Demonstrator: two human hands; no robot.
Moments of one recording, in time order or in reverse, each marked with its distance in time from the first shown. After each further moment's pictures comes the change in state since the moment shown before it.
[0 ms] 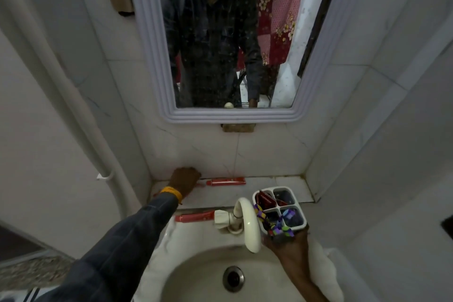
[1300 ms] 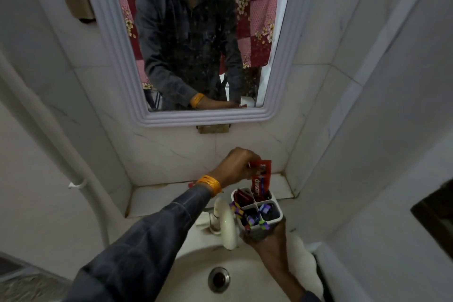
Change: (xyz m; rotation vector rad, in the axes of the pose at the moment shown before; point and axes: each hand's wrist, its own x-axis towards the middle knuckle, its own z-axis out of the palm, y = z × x) left_hand 0.003 0.181 -0.112 -0.429 0.304 0.558; right_hand -0.012 -0.035 0.009 -0.102 0.010 -0.079
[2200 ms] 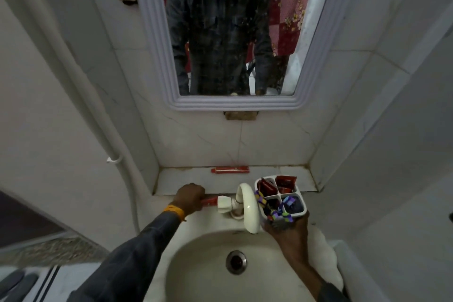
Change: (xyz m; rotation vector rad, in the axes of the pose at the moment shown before) left_hand -0.176 -0.128 0.064 0.316 -0.364 -0.642; right_hand -0.001 0.032 -0.011 -0.226 -0.022 0.133
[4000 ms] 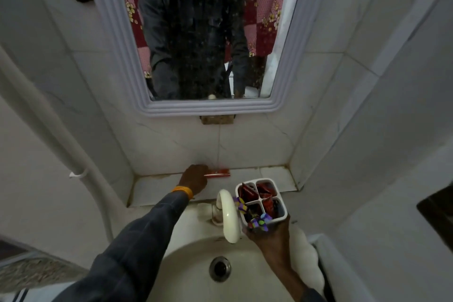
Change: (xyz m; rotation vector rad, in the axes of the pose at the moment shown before) left_hand 0.081 0.046 -0.030 -0.272 0.180 0.025; right_hand 0.010 0.024 0.001 0.078 0.000 -0.158
